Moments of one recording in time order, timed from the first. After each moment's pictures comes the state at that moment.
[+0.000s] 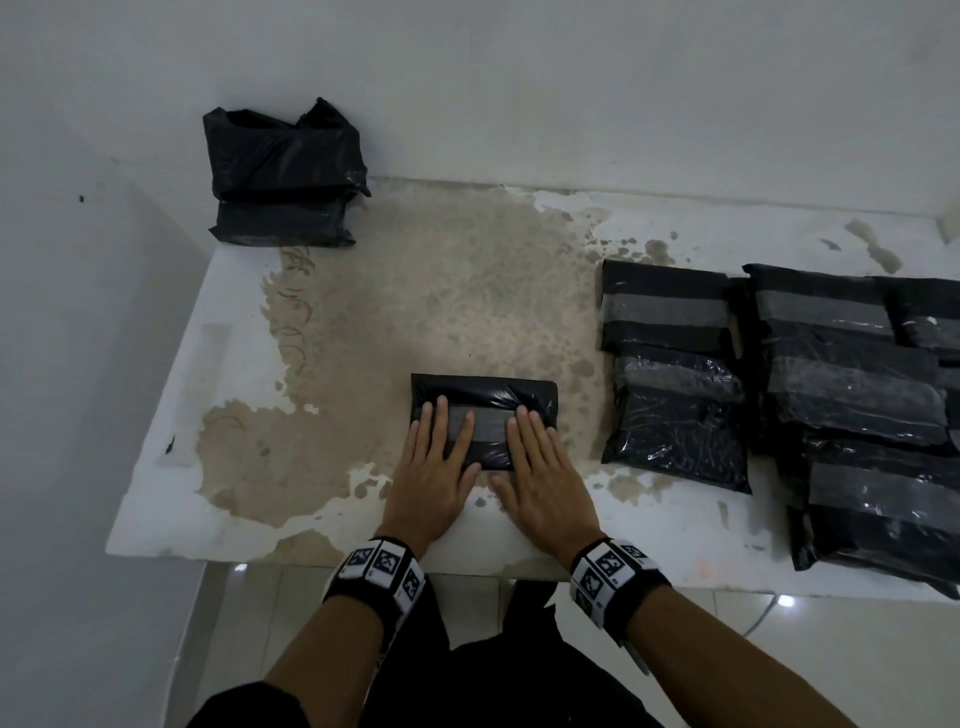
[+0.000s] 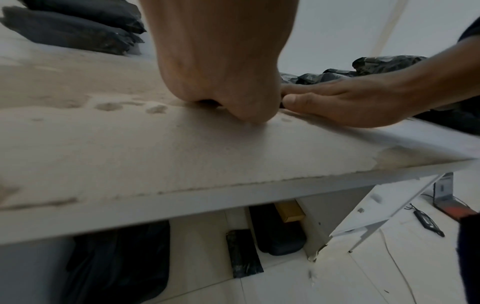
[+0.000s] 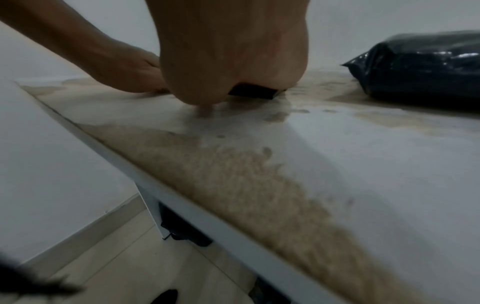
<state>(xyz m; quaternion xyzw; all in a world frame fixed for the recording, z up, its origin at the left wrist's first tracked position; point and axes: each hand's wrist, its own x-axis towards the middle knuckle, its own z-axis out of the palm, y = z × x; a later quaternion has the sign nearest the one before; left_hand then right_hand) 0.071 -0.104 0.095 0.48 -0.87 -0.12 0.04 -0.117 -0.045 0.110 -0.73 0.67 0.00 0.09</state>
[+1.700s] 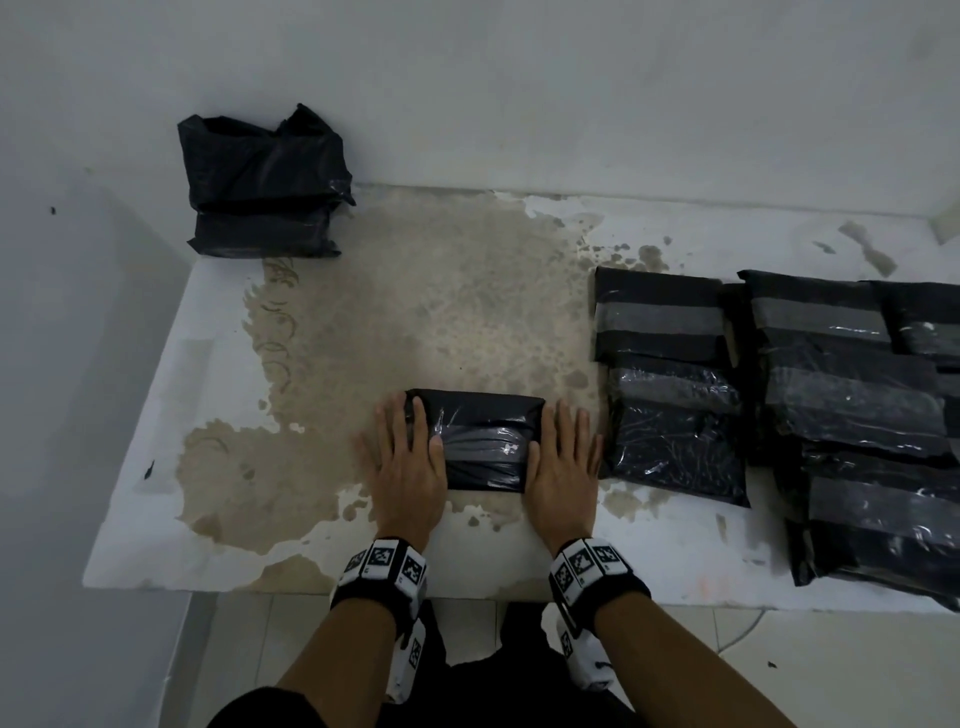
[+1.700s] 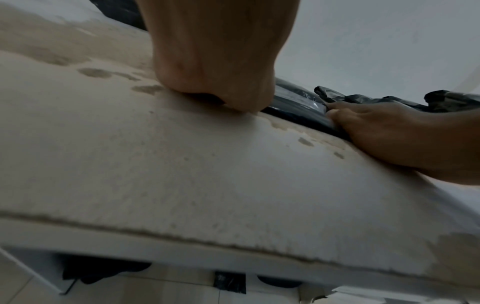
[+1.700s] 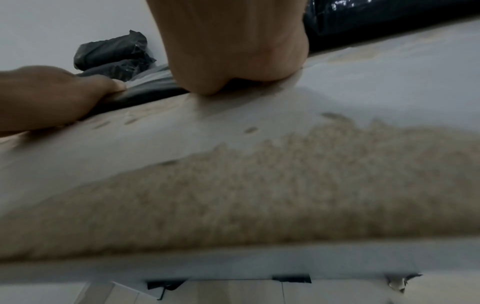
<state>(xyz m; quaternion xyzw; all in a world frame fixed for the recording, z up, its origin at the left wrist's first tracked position) 0.059 -0.128 0.094 0.65 -0.75 -0.13 0.09 -0.126 -0.071 0.095 -0.55 0.82 -0.15 0.08</state>
